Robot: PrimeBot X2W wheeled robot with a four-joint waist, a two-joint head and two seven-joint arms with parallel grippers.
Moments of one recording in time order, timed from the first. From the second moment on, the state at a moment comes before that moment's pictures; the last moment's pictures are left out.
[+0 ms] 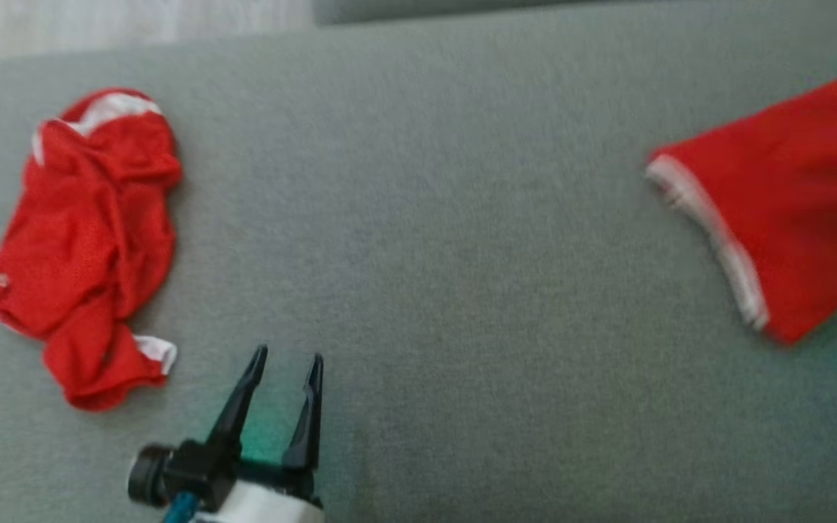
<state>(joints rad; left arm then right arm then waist) 0.05 0.06 -0.26 0.21 -0.18 -0.09 -0.25 -0.59 -0.34 -0.22 0.61 0.14 0.13 0.31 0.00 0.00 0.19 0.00</state>
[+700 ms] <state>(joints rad) -0.03 0.09 -0.27 0.18 -0.16 -0.12 -0.25 -0.76 -0.34 -0.60 0.63 -0.44 0.13 0.07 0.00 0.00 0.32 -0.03</state>
